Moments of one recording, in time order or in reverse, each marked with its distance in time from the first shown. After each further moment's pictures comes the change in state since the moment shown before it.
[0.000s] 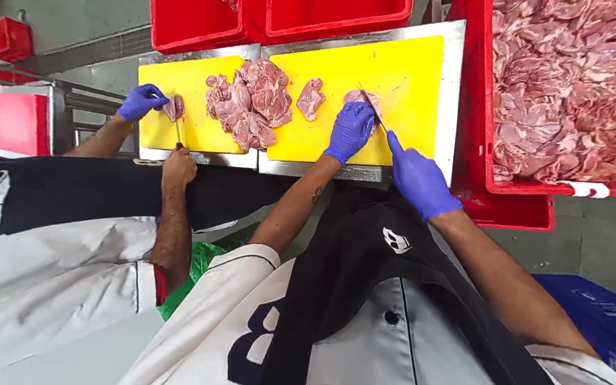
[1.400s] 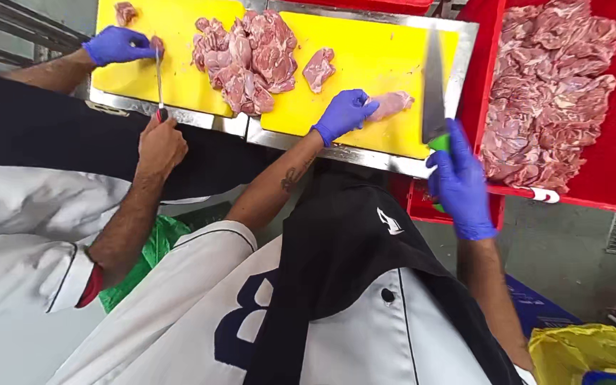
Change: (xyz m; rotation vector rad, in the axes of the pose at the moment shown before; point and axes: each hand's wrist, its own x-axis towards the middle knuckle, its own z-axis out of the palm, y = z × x) left_hand 0.004 0.025 -0.080 -0.586 -0.391 -0.621; right_hand -0.061 0.026 -0.039 0.745 0.156 0.052
